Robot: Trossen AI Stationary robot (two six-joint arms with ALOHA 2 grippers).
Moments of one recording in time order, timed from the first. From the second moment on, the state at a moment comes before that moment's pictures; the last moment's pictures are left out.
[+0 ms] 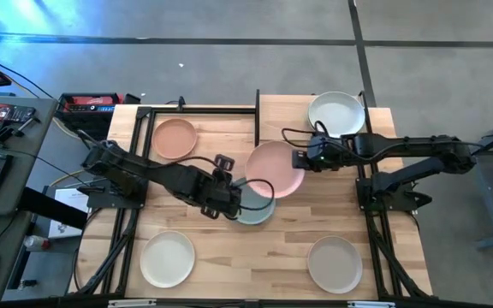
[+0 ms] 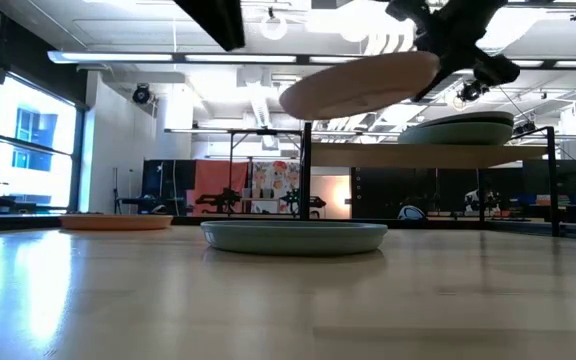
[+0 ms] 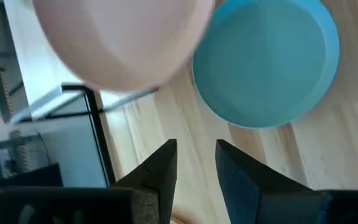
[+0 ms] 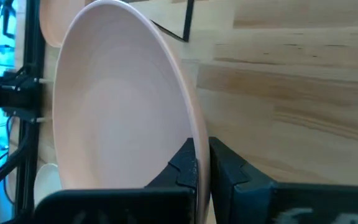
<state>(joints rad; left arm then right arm) -0.31 1.73 1.69 -1.23 -0.59 0.15 -0.05 1.16 1.05 -0.82 0.19 1.37</state>
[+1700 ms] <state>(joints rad) -0.05 1.60 1.69 -1.28 -0.59 0.10 -0.71 0.83 1.05 -1.15 0.44 1.28</state>
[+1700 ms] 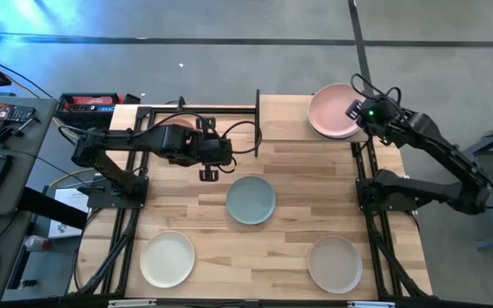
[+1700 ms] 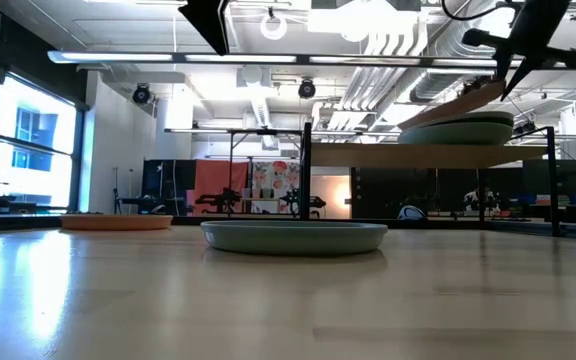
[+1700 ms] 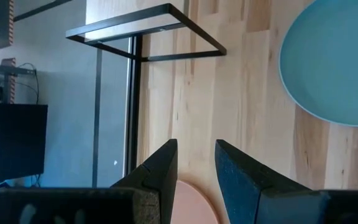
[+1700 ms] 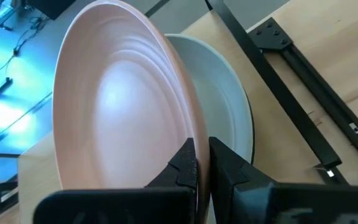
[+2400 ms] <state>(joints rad) -0.05 1.60 1.69 -1.28 -0.58 0.10 -0.74 0.85 1.05 -1.14 0.46 1.28</state>
